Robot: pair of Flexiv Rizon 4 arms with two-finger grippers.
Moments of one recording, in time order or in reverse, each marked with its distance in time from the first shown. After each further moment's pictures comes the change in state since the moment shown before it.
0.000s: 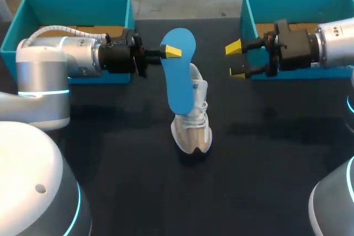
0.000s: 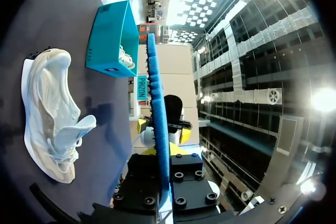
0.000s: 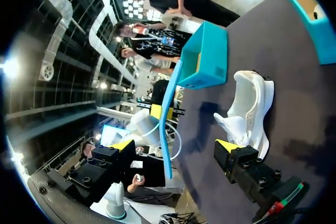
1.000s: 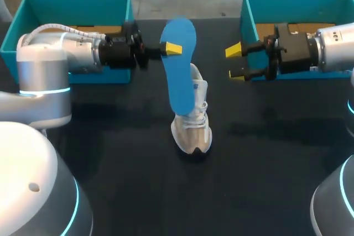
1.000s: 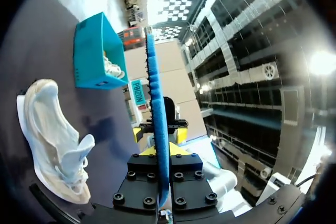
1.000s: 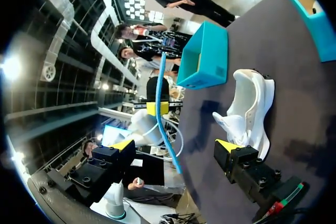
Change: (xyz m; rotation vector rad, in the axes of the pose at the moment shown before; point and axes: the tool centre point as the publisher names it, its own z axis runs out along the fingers) left arm 0.008 -0.007 0.001 -0.013 0.014 0.265; right arm -0.004 -0.003 0.001 -0.005 0.009 0.000
